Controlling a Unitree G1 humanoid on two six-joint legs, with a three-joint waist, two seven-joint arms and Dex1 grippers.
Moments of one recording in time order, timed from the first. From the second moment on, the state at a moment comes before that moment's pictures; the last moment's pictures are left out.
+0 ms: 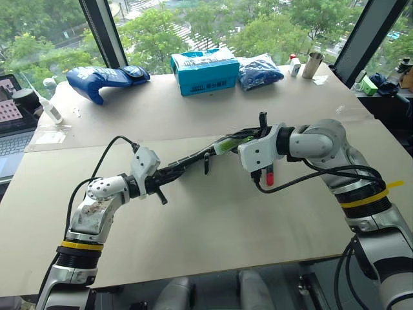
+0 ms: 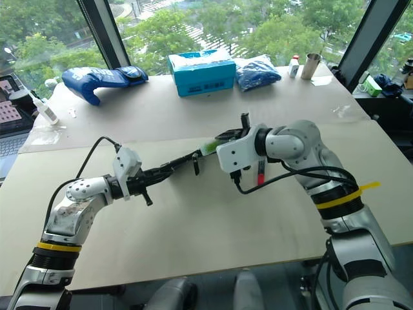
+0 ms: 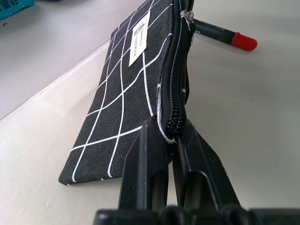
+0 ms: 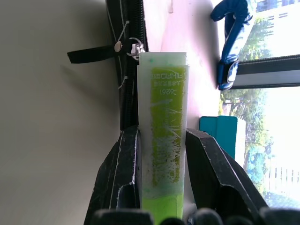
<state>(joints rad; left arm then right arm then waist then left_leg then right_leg) -0.35 0.54 -0.02 -0.03 -0.32 0.33 -0.89 -0.84 -0.68 0.35 0.07 -0.41 -0.30 0.97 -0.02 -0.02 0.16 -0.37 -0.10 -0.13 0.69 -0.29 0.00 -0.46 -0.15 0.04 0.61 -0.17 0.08</state>
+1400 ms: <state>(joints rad) -0.35 0.54 -0.08 -0.02 -0.20 0.20 -0.86 -0.88 -0.72 0.37 0.12 -0.50 0.03 1.07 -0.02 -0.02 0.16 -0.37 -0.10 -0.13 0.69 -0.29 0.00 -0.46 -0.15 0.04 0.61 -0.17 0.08</state>
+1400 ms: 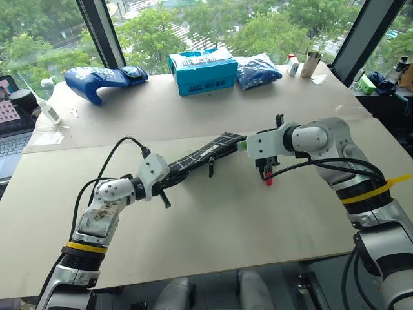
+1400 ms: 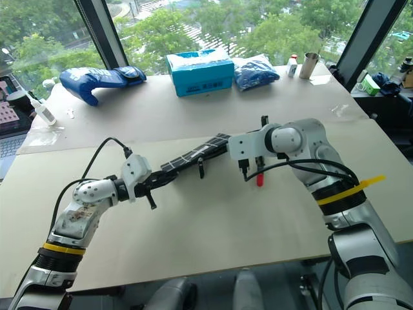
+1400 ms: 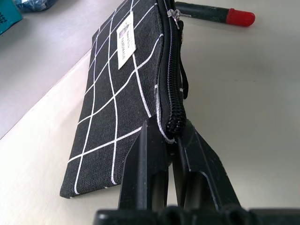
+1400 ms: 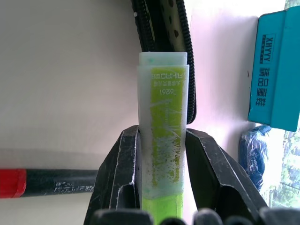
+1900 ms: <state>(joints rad) -0.33 0.56 -0.11 0.00 -0.14 0.14 -0.88 -0.90 -0.64 0.40 0.17 -0.55 0.06 1.01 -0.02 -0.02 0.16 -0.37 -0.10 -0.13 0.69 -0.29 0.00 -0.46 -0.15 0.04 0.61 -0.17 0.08</state>
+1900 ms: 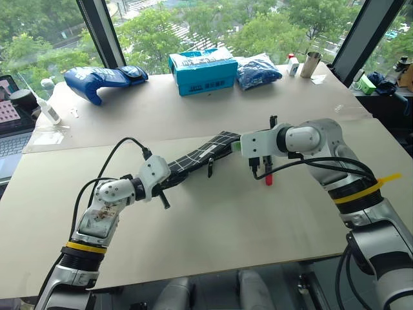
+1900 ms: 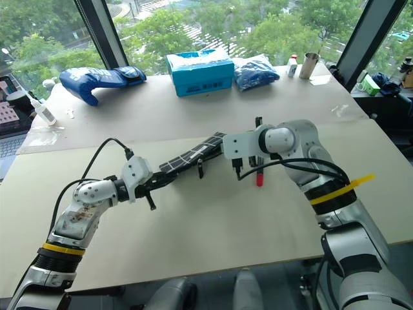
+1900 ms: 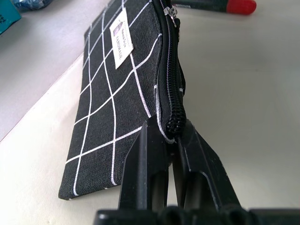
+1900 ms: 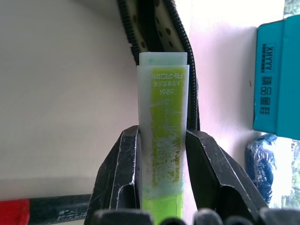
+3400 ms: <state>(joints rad) -0.32 0.53 -0.09 0.03 -0.17 0.15 -0.88 -0.88 -0.53 0.51 0.36 -0.57 -0.39 0.75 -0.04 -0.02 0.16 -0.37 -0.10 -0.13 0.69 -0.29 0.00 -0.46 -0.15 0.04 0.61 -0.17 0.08</state>
